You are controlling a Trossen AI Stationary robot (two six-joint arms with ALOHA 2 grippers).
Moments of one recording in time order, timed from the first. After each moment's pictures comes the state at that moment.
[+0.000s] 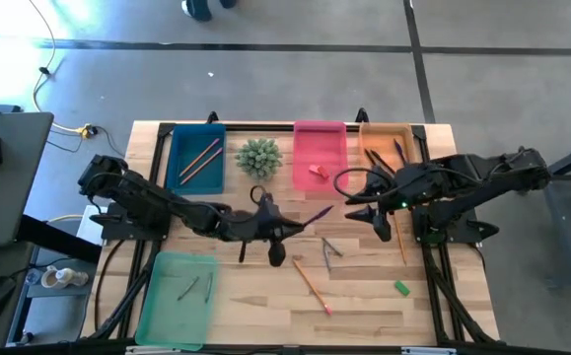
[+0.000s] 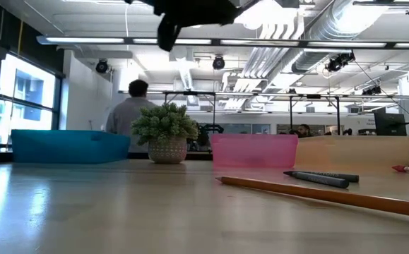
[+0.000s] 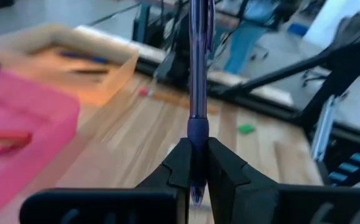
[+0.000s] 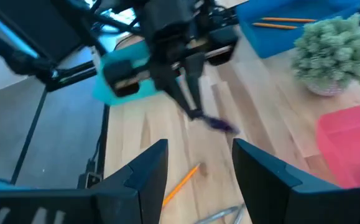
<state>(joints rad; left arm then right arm) -0.16 1.59 0.98 0.30 -0.41 -0.37 0.27 1.09 1.29 -0.76 0.13 0.46</state>
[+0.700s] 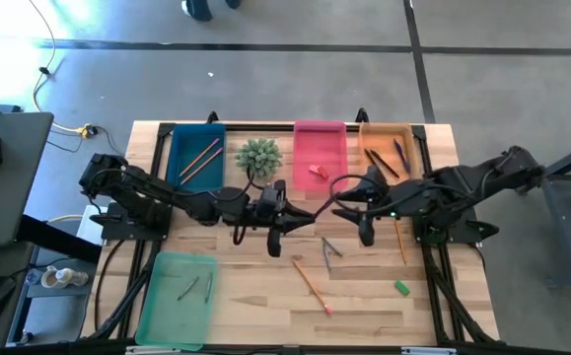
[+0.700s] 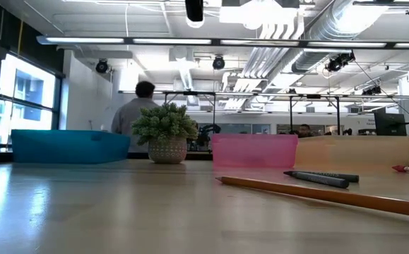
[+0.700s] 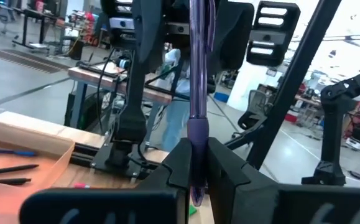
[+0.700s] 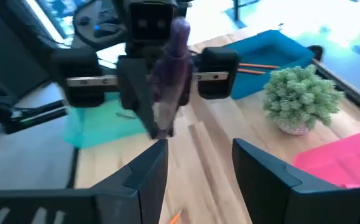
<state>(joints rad) -0.07 1.59 0.98 0.69 -0.14 -0.28 0.37 1.17 1.29 -0.60 0.45 0.46</state>
